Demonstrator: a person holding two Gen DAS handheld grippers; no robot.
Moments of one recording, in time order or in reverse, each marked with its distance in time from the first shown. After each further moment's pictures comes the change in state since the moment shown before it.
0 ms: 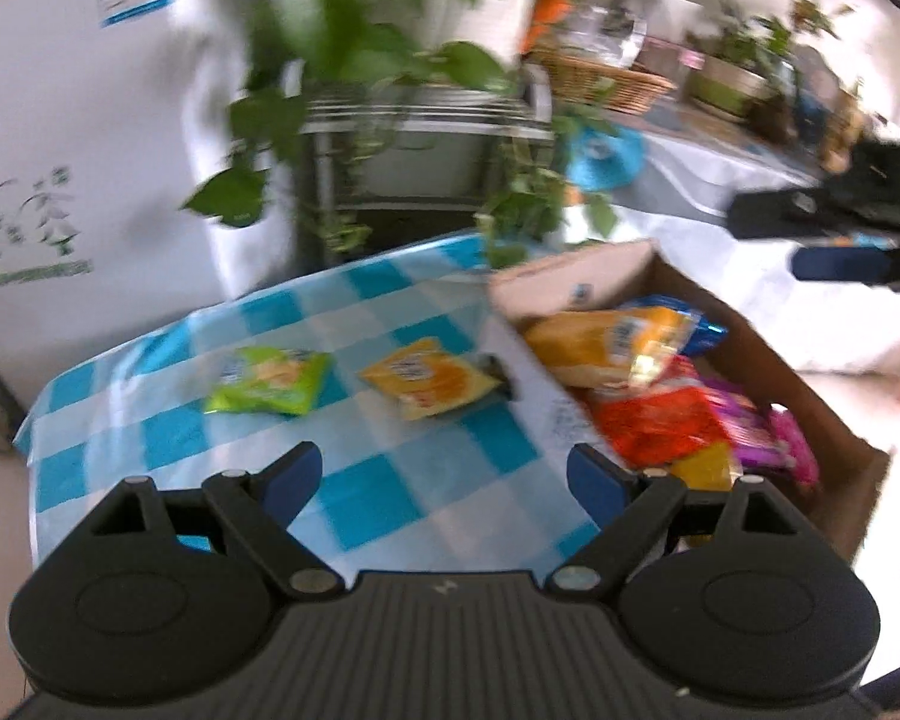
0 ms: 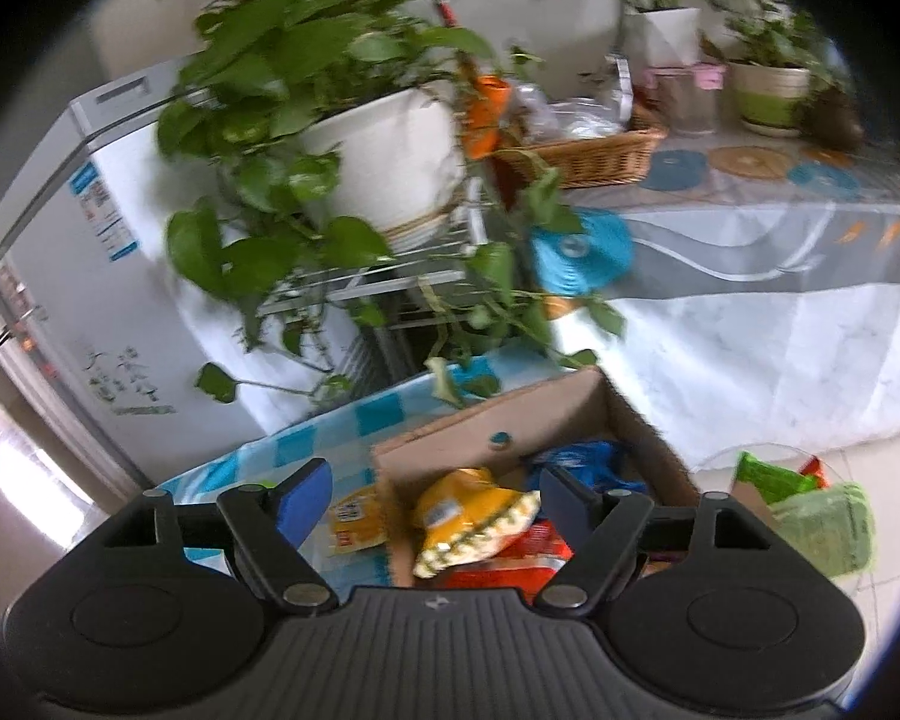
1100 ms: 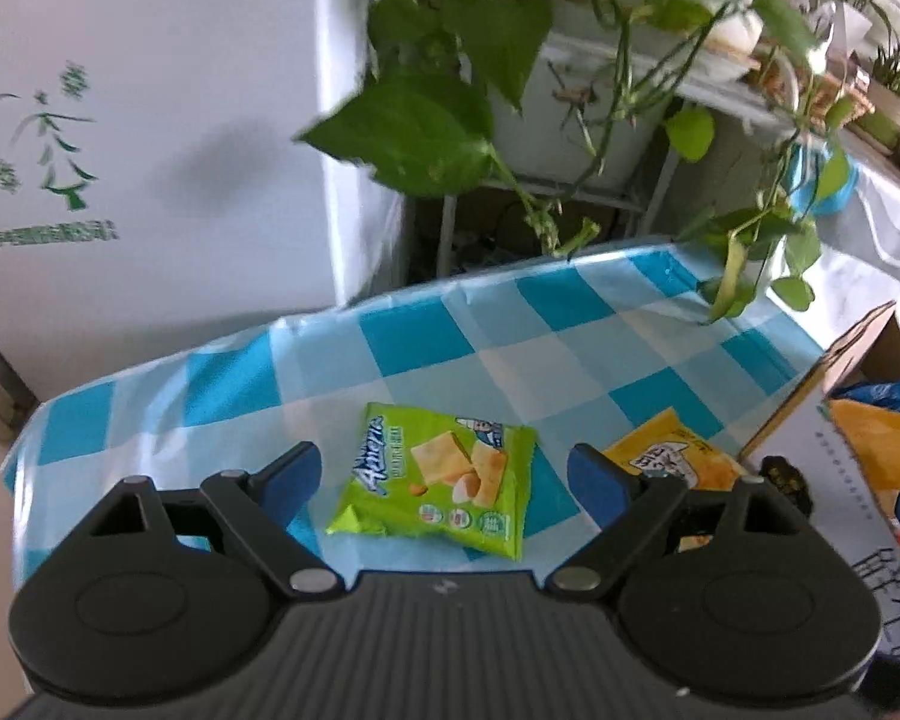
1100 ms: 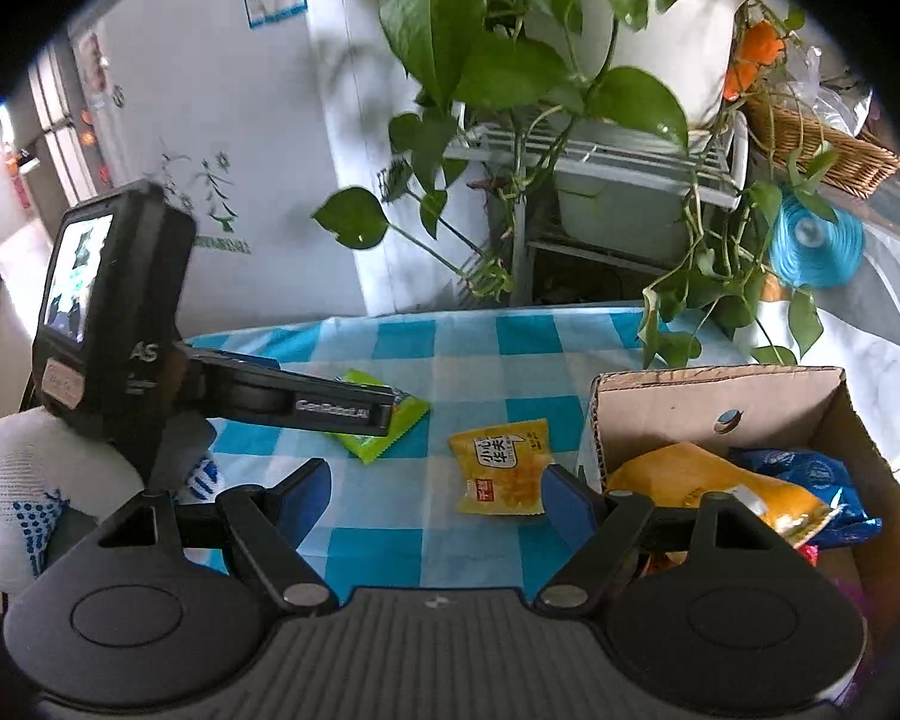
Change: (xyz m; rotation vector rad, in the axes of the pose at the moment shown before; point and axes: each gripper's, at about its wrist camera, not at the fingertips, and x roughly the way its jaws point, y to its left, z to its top) left arm 0.143 0.107 0.040 -0.086 0.056 0.068; right arm 0.105 0.116 -0.047 -0.326 0.143 0.033
